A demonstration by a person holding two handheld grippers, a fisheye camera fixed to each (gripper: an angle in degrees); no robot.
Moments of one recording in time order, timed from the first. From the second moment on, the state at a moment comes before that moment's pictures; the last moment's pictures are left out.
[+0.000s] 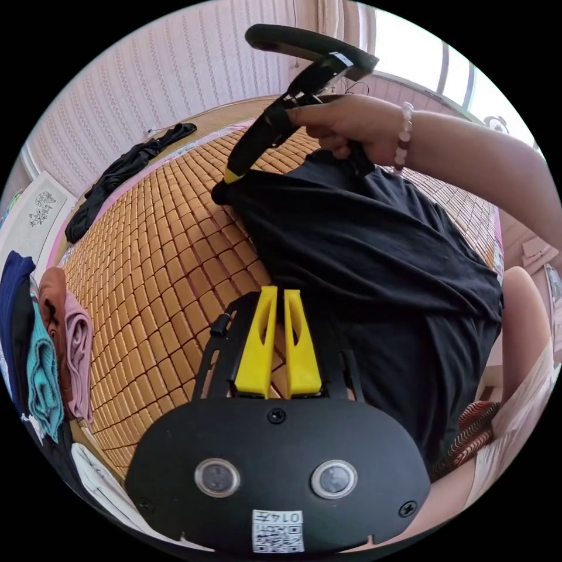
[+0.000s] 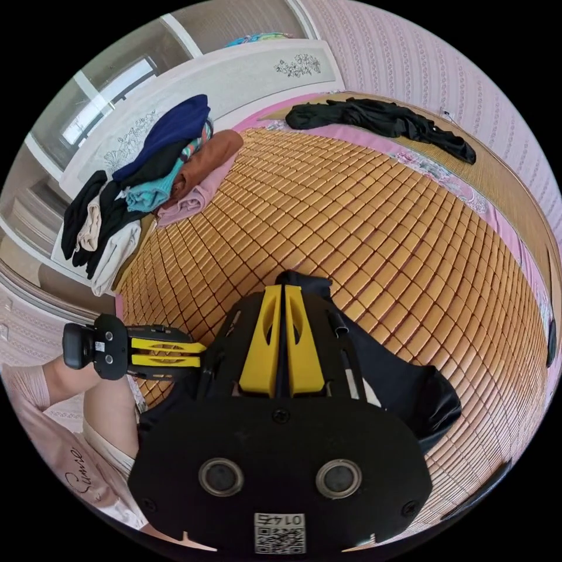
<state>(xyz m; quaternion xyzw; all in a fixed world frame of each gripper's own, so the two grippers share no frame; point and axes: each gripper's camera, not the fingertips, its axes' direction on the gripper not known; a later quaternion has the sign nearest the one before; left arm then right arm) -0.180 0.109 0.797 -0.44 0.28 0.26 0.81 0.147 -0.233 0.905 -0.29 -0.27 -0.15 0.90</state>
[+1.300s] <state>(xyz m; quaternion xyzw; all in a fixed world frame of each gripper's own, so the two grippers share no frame) -0.221 0.031 0.957 -0.47 0.27 0.03 0.84 0.368 -0.257 0.748 -0.22 -0.15 -0.03 0.96</state>
